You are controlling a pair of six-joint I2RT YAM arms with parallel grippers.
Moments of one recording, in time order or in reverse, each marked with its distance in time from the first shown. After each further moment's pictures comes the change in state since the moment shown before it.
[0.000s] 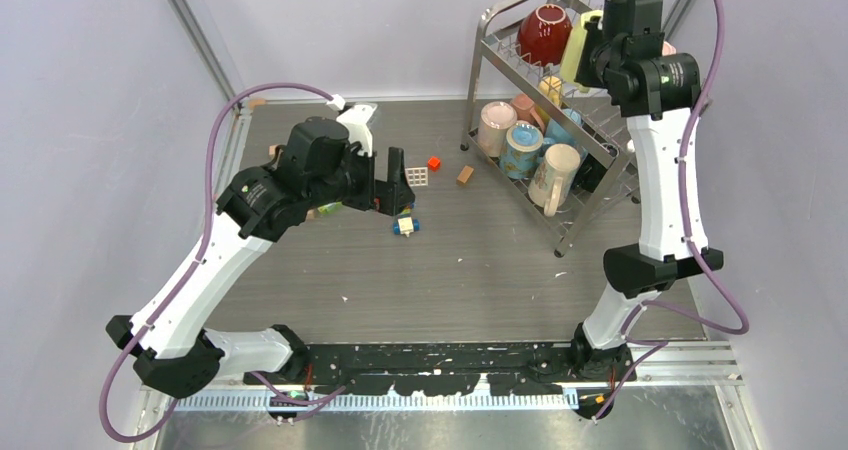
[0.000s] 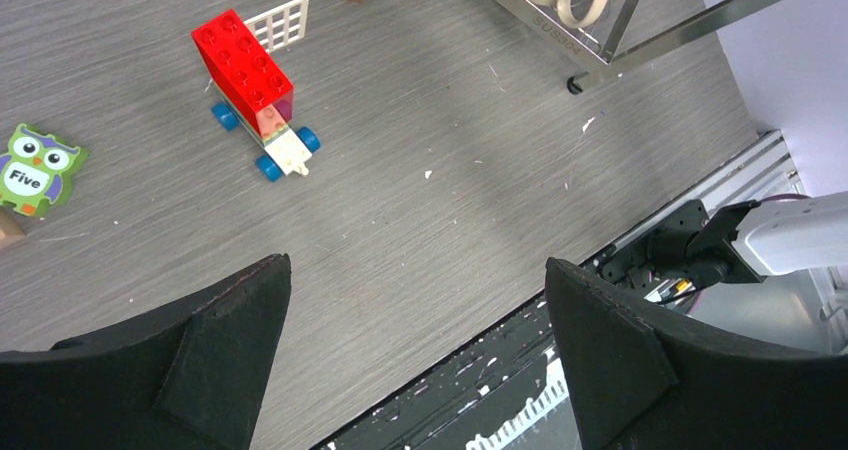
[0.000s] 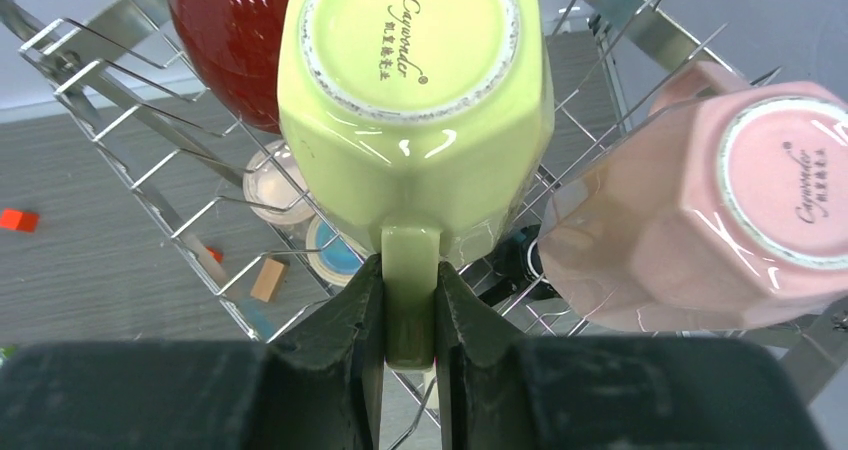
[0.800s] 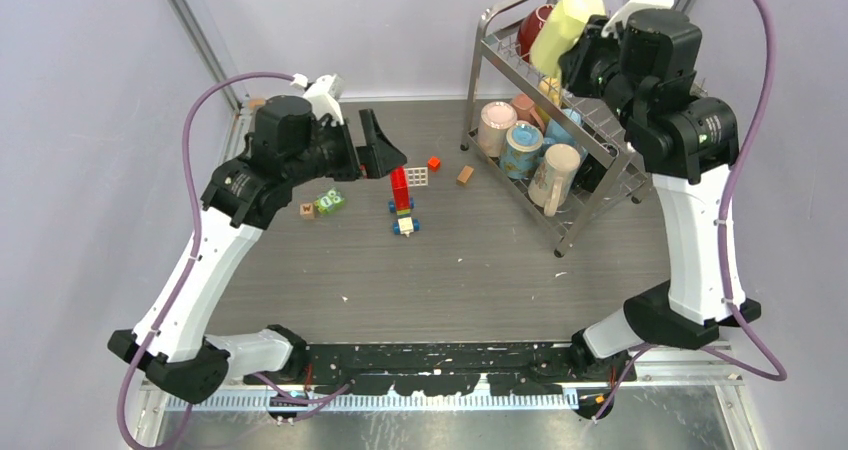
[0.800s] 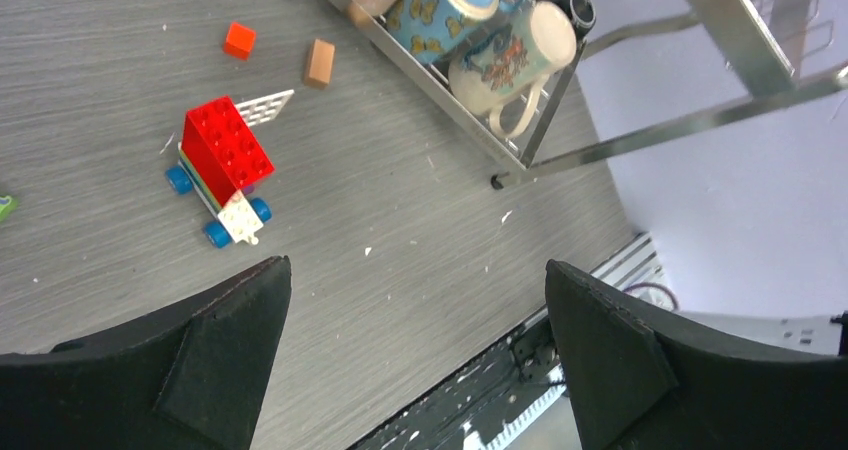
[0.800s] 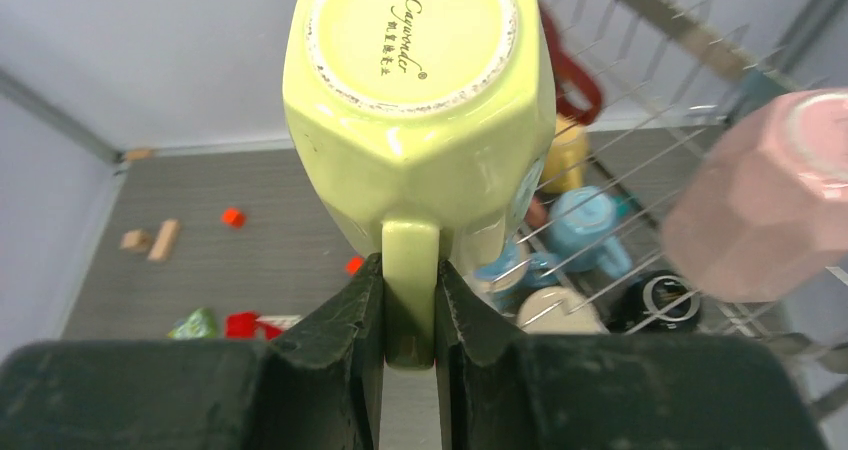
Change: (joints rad) left arm 0.172 0.000 0.005 0.135 0.150 -0.120; right arm 0.175 -0.230 -0.090 0.146 -0.006 0.042
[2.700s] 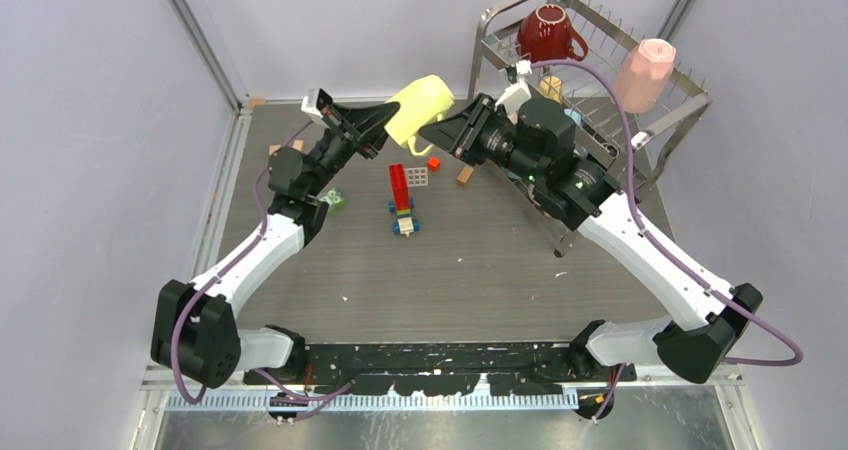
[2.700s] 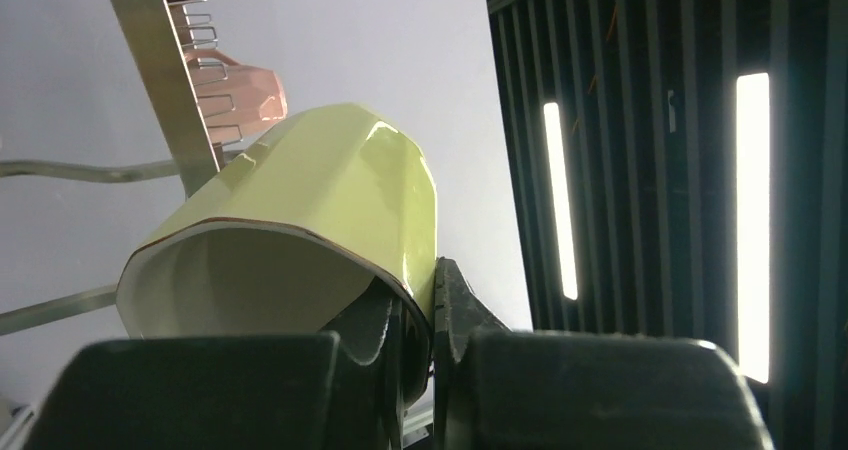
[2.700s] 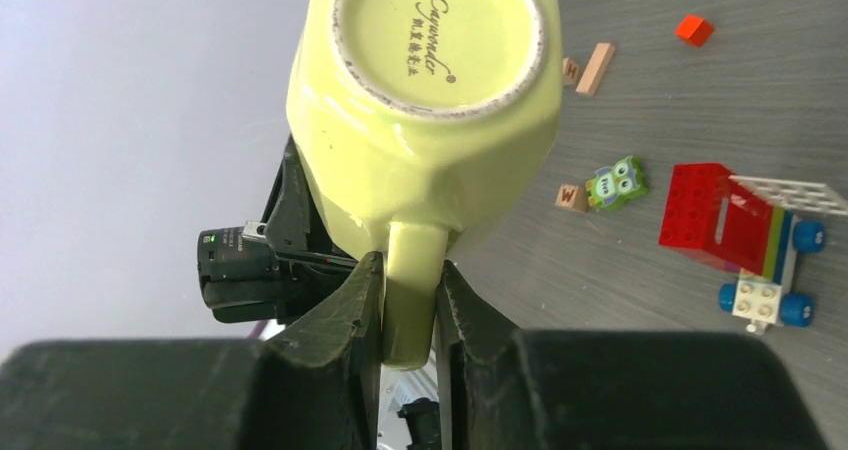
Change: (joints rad) left arm 0.180 0.069 -0.720 1.717 0.275 -1.405; right arm 0.321 -0.233 -0.931 0.830 -0.432 0.705
